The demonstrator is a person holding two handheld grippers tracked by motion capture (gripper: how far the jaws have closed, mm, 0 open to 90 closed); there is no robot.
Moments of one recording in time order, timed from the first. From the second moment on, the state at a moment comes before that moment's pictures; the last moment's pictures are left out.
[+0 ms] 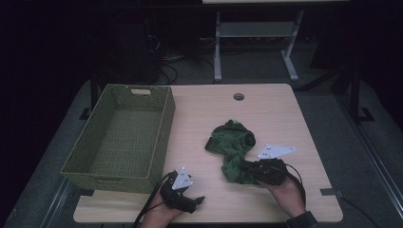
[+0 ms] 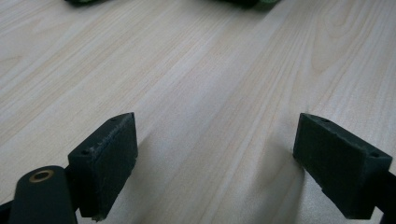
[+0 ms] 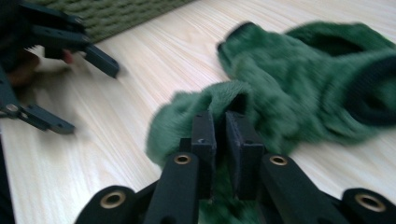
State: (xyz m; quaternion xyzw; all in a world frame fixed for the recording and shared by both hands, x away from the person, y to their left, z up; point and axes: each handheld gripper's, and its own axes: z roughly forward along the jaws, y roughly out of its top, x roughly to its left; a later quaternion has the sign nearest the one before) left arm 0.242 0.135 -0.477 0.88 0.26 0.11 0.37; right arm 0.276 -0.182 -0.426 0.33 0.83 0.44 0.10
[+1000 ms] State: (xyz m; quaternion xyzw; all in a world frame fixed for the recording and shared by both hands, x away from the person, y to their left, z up) left arm 0.243 0.135 -0.477 0.89 0.25 0.11 0.37; right arm 0.306 -0.165 -0.453 0.34 0.87 0.35 0.10
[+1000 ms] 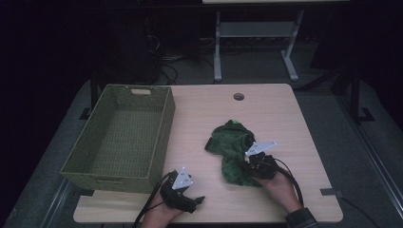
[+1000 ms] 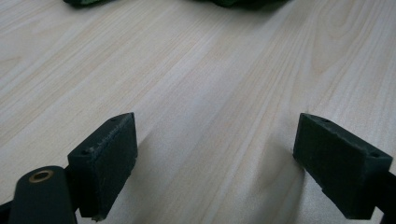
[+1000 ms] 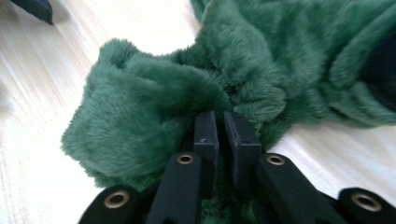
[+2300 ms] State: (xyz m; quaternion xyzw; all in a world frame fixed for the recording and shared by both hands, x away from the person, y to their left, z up) left arm 0.260 0.129 -0.472 0.88 0.26 0.11 0.38; right arm 0.230 -0.303 -0.455 0.42 0.82 0.38 0.12
